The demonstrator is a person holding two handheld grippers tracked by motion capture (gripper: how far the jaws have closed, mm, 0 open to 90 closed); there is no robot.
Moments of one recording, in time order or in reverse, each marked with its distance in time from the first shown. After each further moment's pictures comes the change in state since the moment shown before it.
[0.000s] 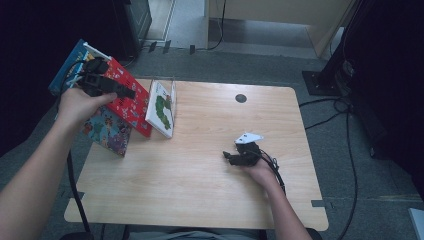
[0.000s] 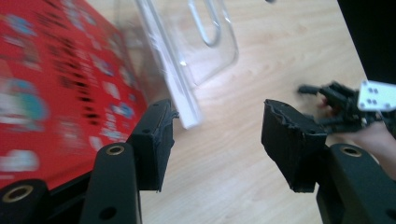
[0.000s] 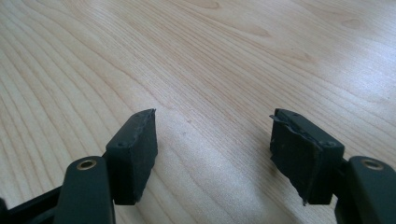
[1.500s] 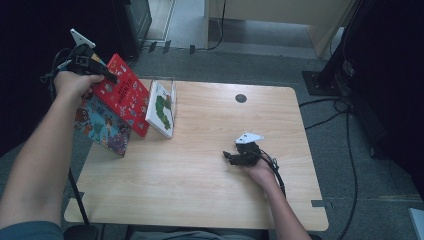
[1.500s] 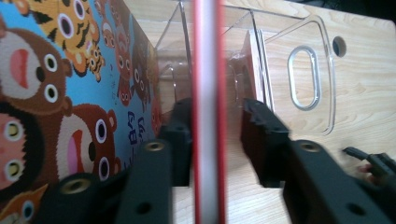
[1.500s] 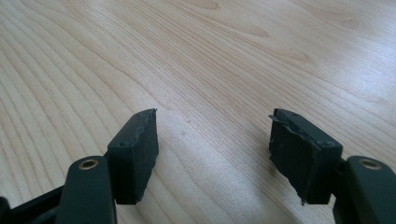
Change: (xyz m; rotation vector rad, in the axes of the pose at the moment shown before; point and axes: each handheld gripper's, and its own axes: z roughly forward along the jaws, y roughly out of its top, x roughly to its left) left arm 0.096 0.056 -0.002 -0.002 0.119 -0.259; right arm 0.000 0.000 0.000 0.000 -0.001 0.004
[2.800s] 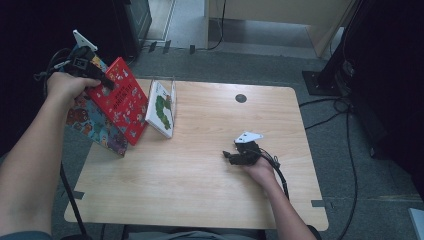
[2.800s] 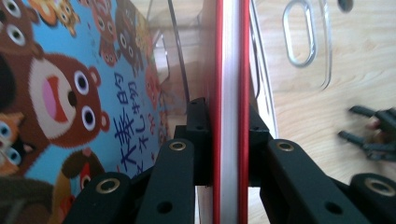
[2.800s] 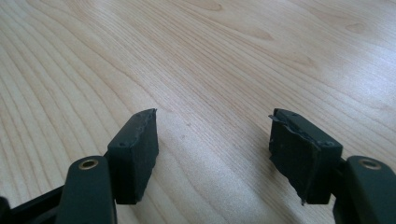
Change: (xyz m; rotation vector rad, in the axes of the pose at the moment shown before) left arm -0.015 -0.011 -0.015 0.081 0.023 0.076; right arm -0.003 0.002 0.002 0.000 0.014 -0.017
